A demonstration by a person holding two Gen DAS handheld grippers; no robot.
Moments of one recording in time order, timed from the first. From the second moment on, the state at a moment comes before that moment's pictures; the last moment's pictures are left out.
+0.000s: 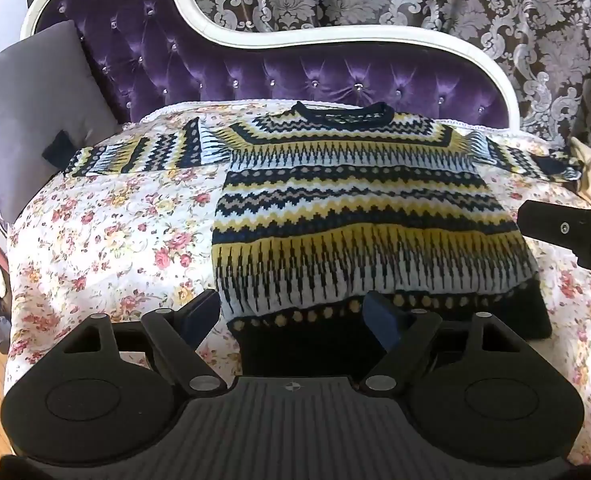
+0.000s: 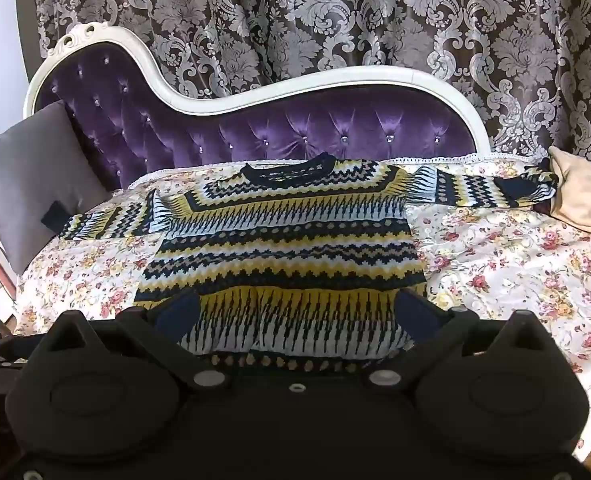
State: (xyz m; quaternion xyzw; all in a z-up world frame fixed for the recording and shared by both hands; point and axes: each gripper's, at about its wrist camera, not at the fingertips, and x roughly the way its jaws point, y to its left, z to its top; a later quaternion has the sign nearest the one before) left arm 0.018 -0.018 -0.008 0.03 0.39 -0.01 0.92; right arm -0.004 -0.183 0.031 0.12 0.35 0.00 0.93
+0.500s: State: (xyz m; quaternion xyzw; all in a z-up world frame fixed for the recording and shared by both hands) left arm 0.025 -0.024 -0.013 0.04 0.39 -0.01 0.92; right arm 0.007 -0.180 0.022 0.11 0.34 0.00 0.93
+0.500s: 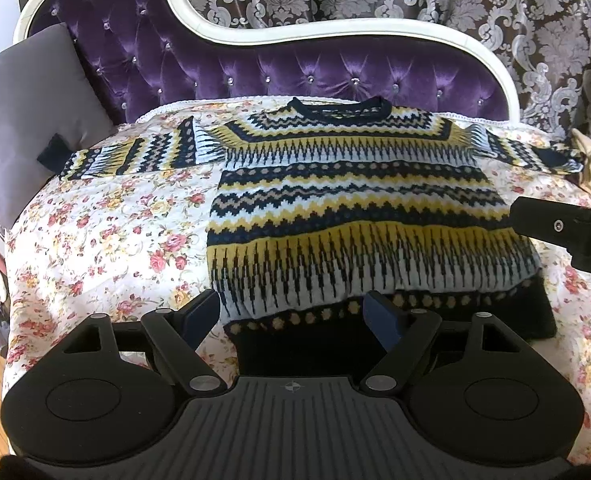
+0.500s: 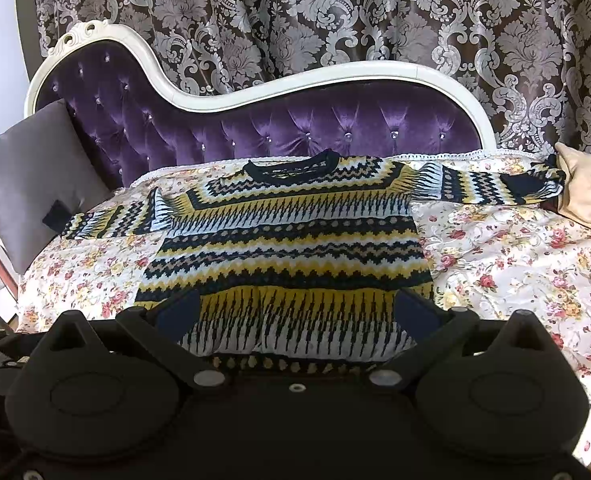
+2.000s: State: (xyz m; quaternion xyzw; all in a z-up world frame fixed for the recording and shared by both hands) left arm 0.202 0.008 -0.058 0.02 0.39 0.02 0.92; right arm 0.119 -0.214 -0.016 0.10 0.35 -0.01 0.93
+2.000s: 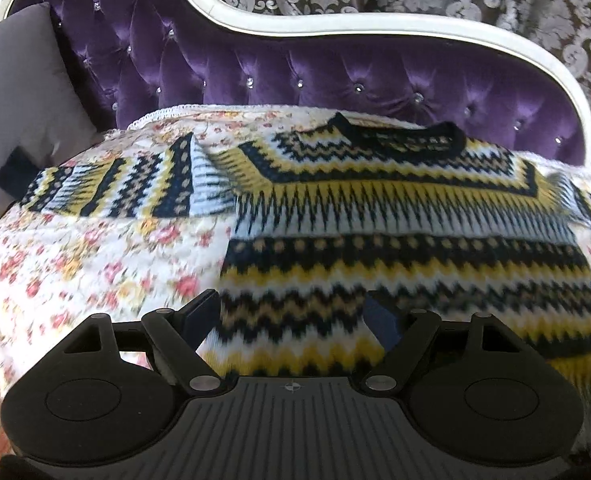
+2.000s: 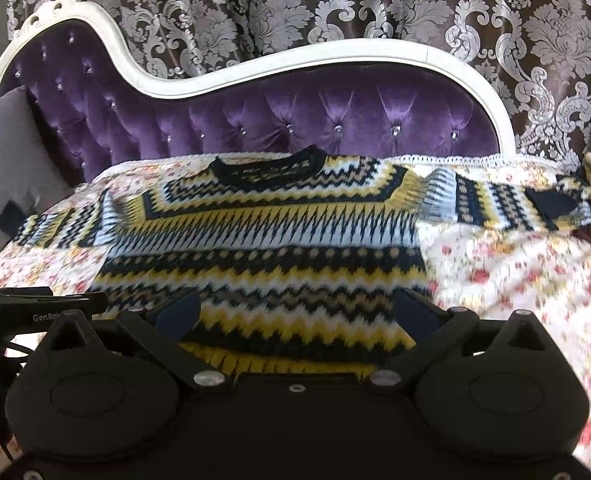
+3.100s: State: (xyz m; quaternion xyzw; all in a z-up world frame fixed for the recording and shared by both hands) left arm 0.273 0.014 -0.109 0.00 0.41 0.01 0.91; right arm 0.252 -0.403 -0.099 -0.04 0.37 -0.25 0.90
